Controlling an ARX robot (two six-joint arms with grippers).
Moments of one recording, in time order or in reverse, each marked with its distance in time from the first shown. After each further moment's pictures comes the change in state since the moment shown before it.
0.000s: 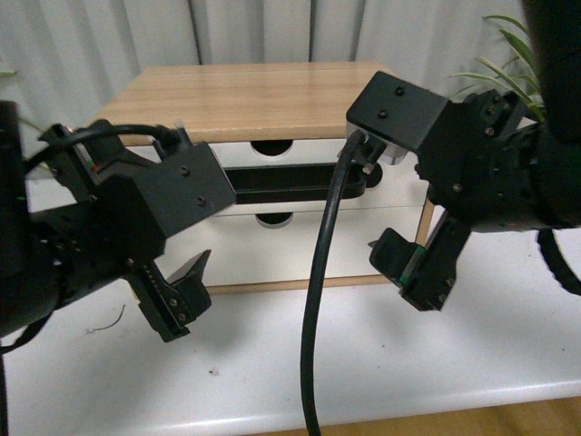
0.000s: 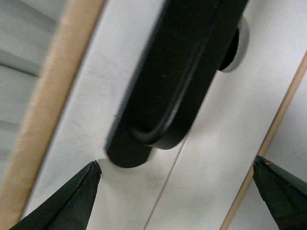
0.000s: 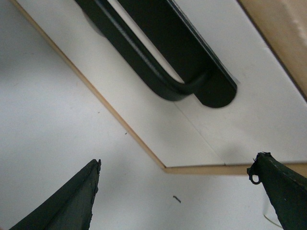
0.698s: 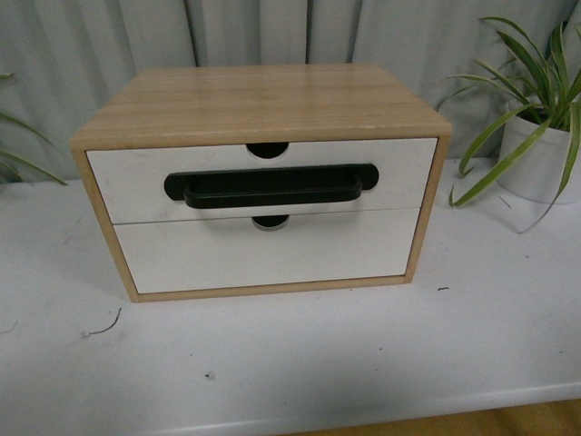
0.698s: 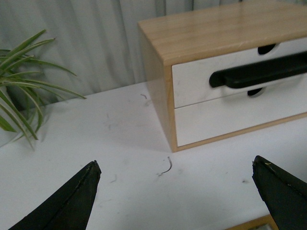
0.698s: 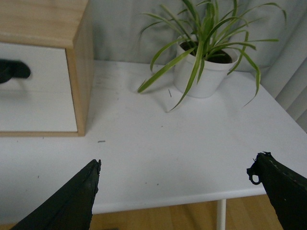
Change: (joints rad) left arm 0.283 -1.585 -0.536 -0.911 0.096 -0.860; right arm -0.139 -1.181 -0.705 -0.090 0.351 0.567
